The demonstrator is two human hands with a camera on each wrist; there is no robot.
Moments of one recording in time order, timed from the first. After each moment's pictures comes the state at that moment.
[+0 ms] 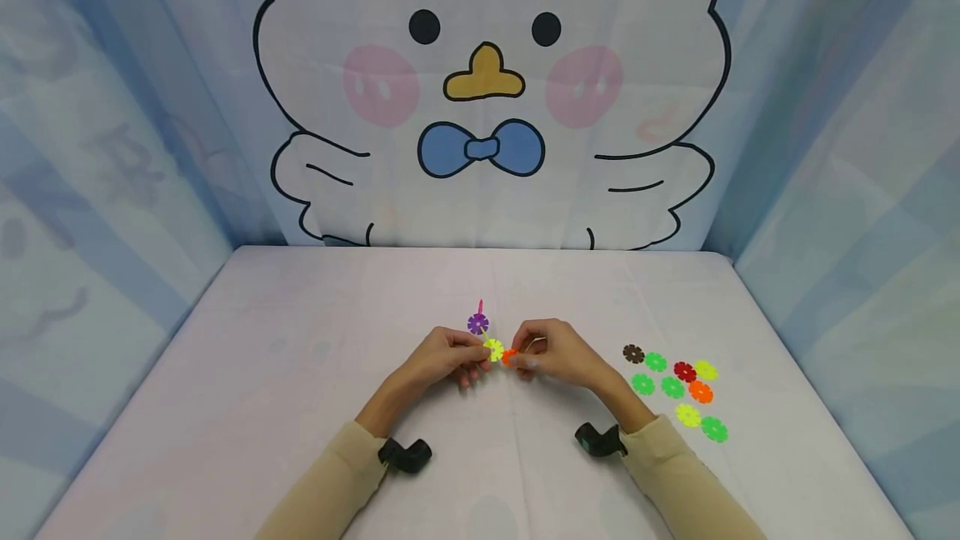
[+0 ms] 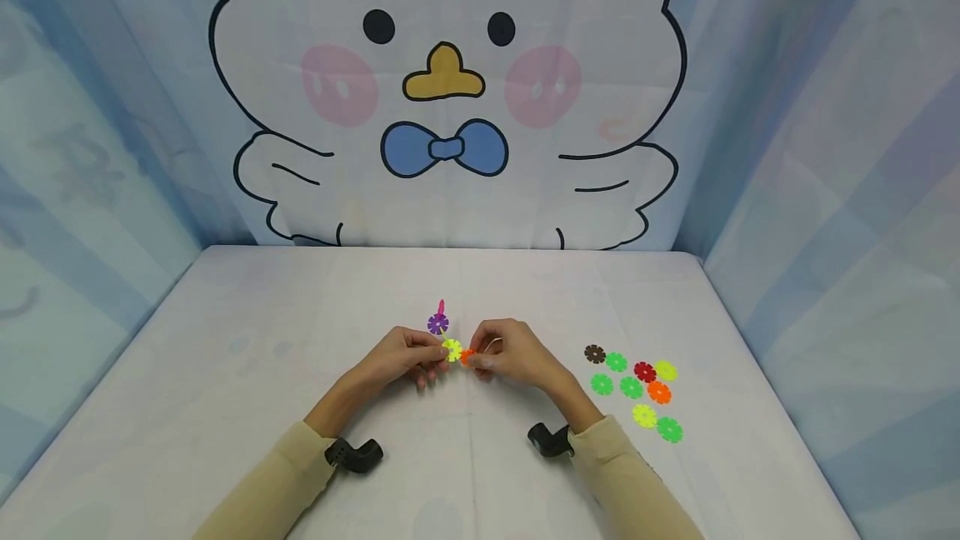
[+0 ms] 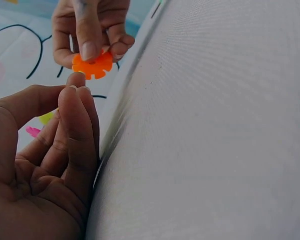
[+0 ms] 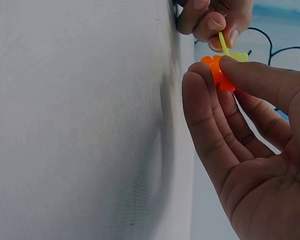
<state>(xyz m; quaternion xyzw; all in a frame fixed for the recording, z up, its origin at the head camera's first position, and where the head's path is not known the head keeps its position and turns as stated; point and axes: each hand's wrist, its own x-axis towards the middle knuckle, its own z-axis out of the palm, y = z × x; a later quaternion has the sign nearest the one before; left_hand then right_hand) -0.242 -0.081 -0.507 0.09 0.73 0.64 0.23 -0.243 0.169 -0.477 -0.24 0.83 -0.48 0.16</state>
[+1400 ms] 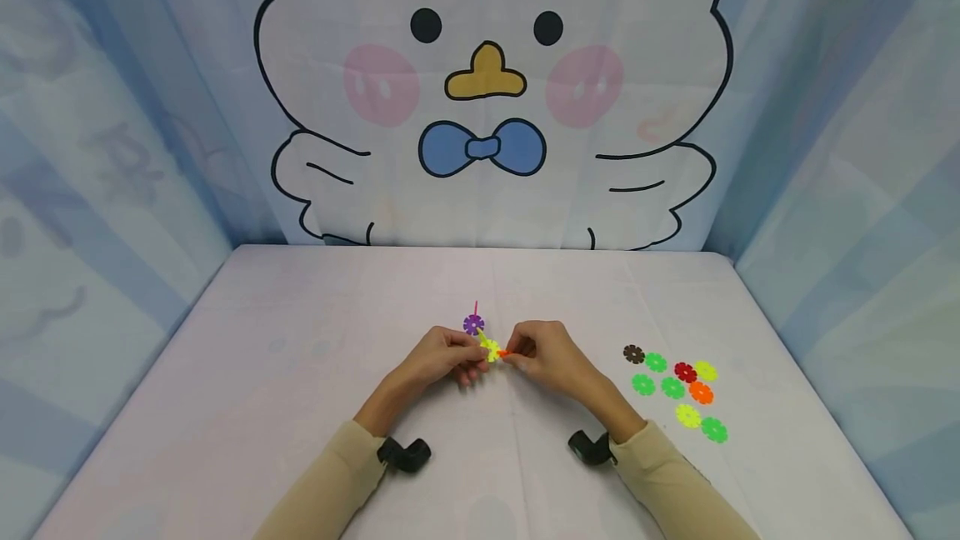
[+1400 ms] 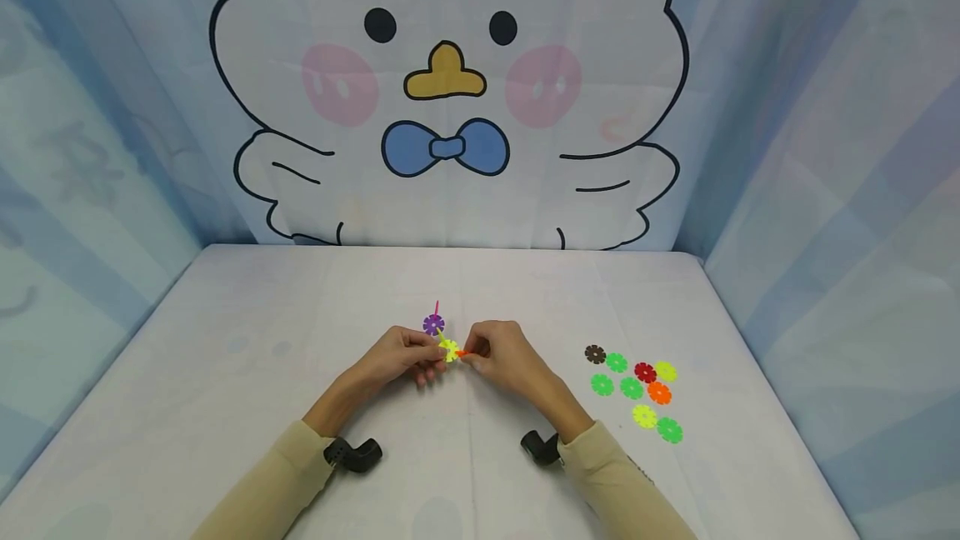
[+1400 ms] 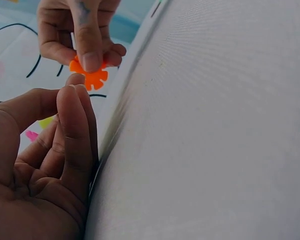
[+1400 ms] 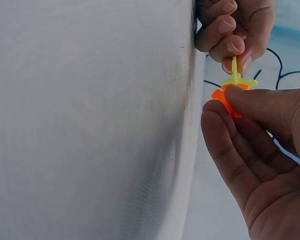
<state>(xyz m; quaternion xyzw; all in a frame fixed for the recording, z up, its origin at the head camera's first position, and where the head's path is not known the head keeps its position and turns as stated) -0.243 -0.082 -0.508 0.09 0.71 0.66 0.23 -0.232 0.150 -0.477 -0.28 0.89 -0.36 -0.01</state>
